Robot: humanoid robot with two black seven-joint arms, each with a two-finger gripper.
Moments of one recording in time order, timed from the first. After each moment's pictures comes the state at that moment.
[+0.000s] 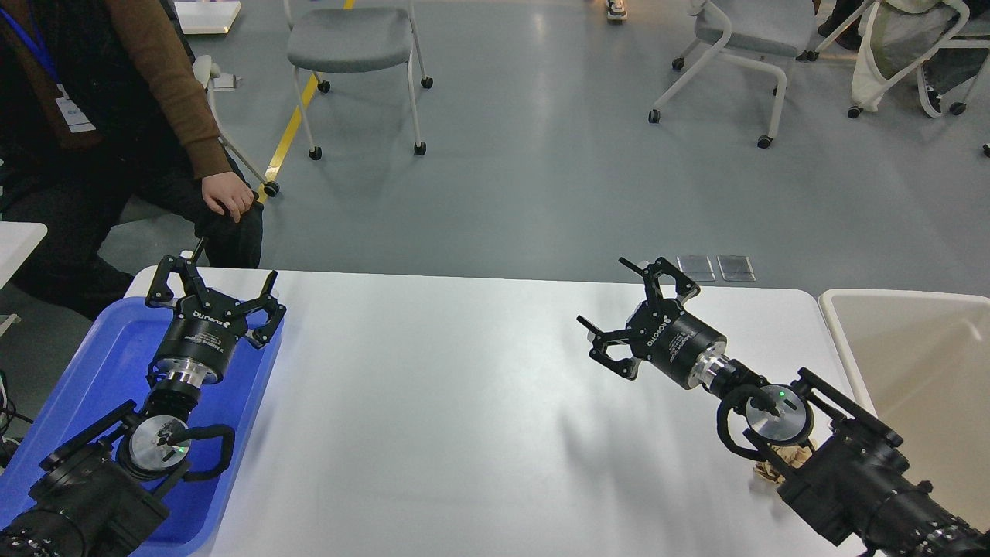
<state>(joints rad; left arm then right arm) -0.49 0.34 -0.89 -0.55 -0.07 -0.63 -0.50 0.57 -0.16 0.85 0.75 0.01 0.41 -0.07</state>
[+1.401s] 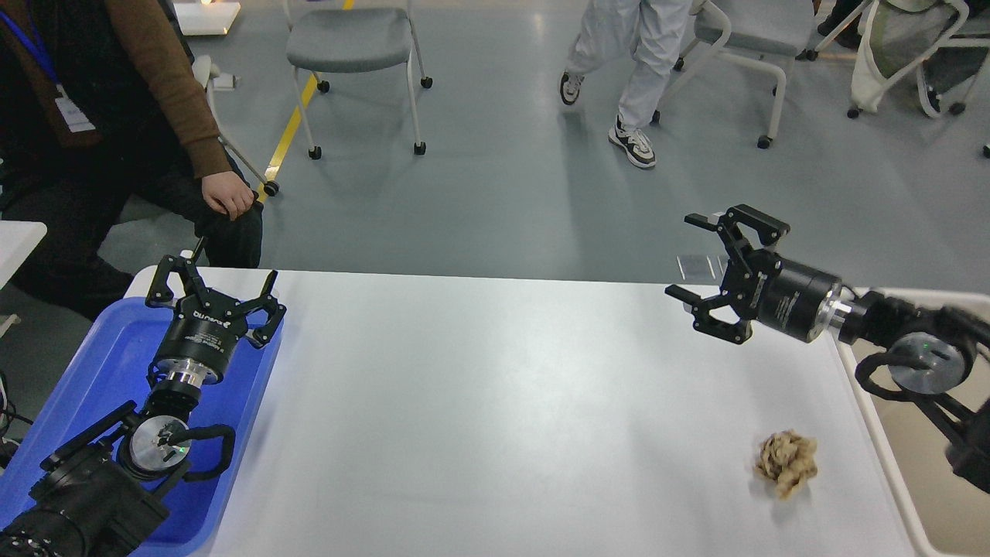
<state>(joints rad) -0.49 0.34 -0.89 -0.55 -0.08 -0.63 -0.50 0.64 -0.60 0.77 1.06 -0.24 0.46 -0.07</state>
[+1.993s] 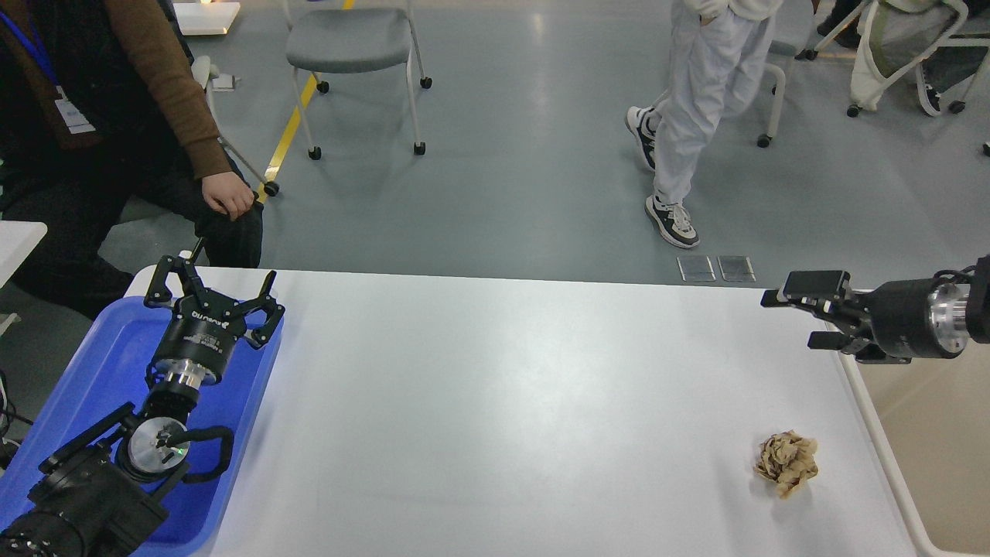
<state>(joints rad) -0.49 0.34 -0.89 -0.55 -0.08 -0.64 -0.50 0.86 -0.96 0.41 1.18 -0.91 0.58 -0.06</state>
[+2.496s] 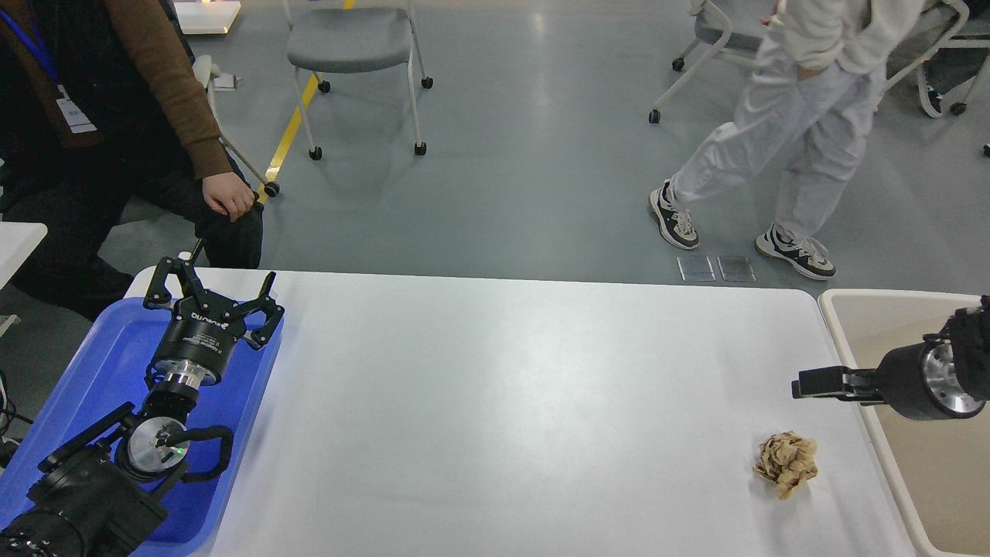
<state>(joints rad) -0.49 0.34 -0.89 -0.55 -0.08 -0.64 -0.50 0.83 -0.96 0.26 1.24 -1.31 0.53 -0.04</state>
